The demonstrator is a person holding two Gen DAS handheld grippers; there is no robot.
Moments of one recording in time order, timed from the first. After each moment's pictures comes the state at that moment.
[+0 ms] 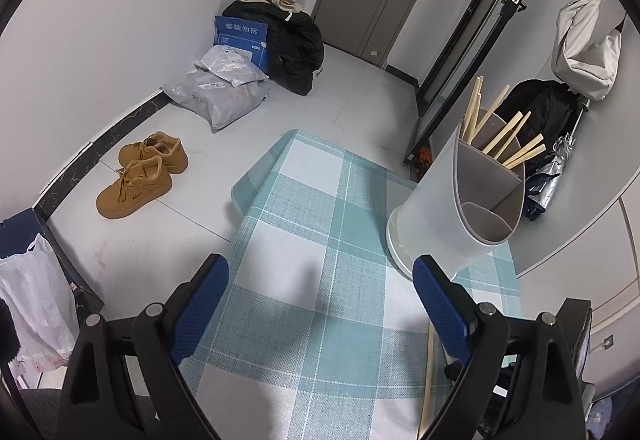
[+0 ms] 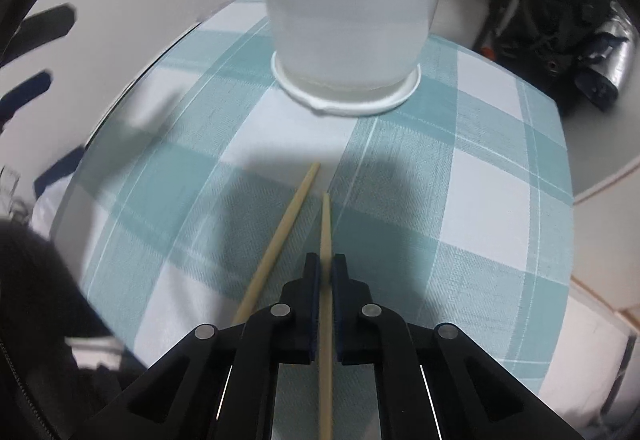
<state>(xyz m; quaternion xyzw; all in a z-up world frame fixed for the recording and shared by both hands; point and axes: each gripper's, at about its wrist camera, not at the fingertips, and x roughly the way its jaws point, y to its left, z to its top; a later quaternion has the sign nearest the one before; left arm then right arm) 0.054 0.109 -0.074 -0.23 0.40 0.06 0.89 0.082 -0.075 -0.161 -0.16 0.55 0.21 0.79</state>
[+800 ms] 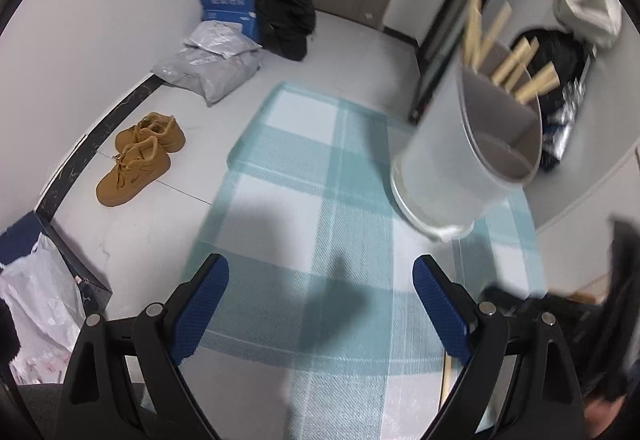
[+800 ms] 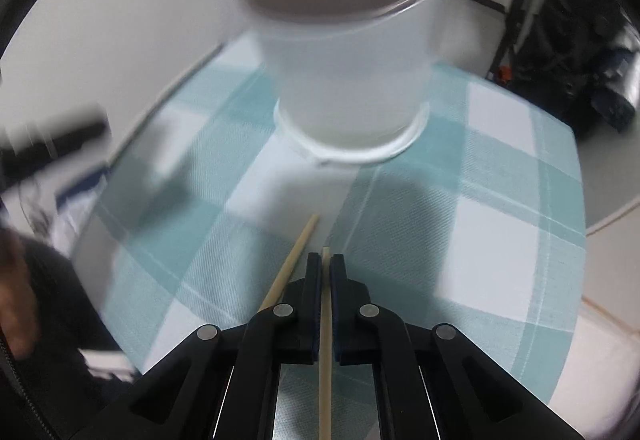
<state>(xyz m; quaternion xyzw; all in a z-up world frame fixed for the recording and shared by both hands) 0.062 0.077 -0.104 -0.18 0.46 0.04 0.87 0.115 -0.087 -0.144 -0.11 0.51 0.25 0.82</state>
